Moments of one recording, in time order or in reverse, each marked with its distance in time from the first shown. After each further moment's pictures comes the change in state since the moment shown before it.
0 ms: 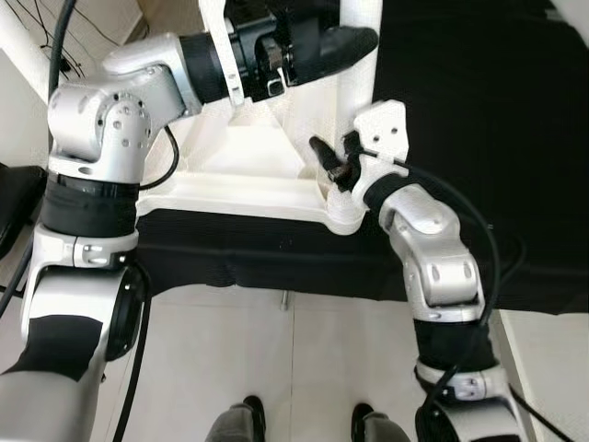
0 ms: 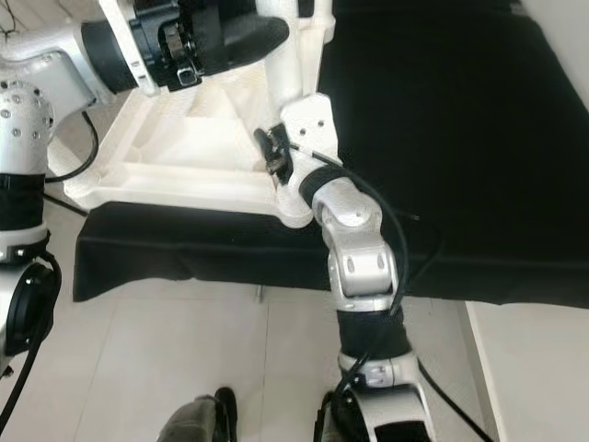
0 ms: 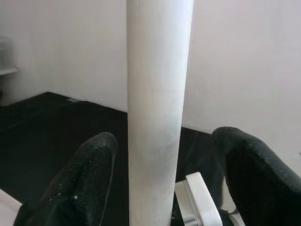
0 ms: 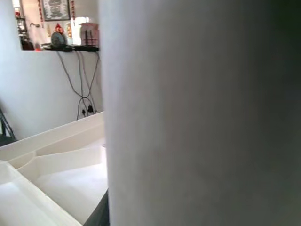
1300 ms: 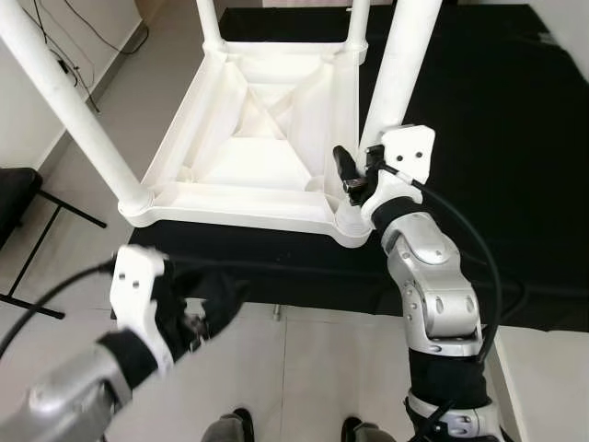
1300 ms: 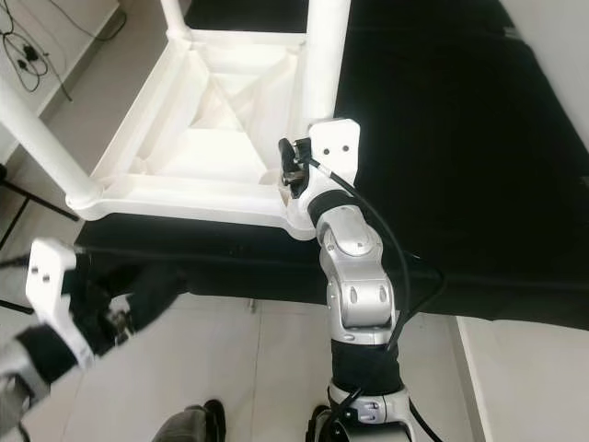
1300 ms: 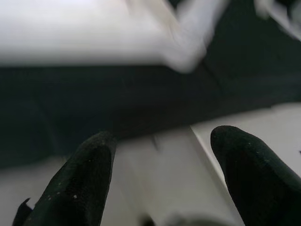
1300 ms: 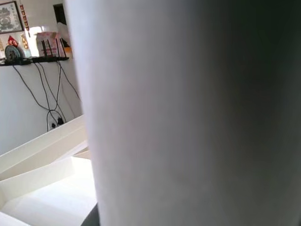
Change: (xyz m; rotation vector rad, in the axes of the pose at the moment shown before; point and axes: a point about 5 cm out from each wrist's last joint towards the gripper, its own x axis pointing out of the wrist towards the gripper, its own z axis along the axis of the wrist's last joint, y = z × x) left arm -0.148 -0.182 -0.150 -0.442 0.379 0.698; right arm -0.022 0.003 -0.018 0.164 -0.026 -0.132
